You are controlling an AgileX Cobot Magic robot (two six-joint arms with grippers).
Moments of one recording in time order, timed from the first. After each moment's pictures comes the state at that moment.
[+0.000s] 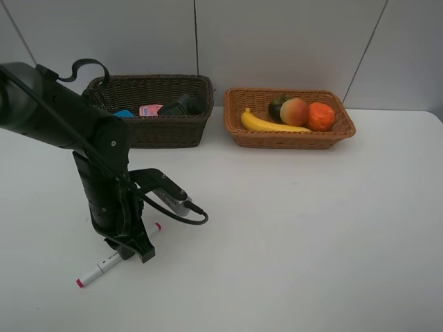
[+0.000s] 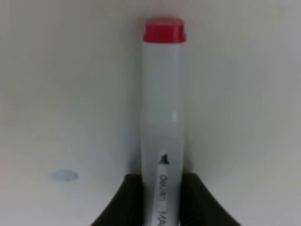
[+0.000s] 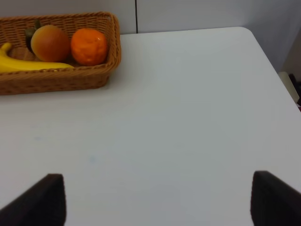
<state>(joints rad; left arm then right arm) -0.62 1.91 -0.87 -0.02 0.64 0.17 -0.08 0.00 -0.52 -0.08 1.06 0.04</state>
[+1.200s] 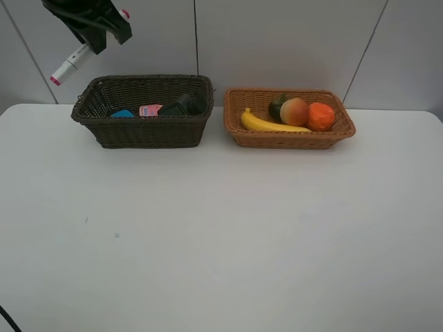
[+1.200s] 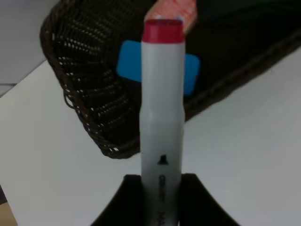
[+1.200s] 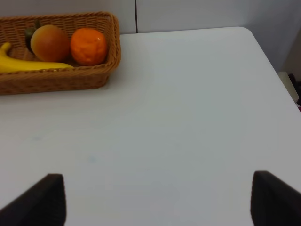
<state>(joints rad) -0.43 1.78 -1.71 0.35 1.12 0.08 -0.08 0.00 -0.52 -0.08 1.06 0.04</state>
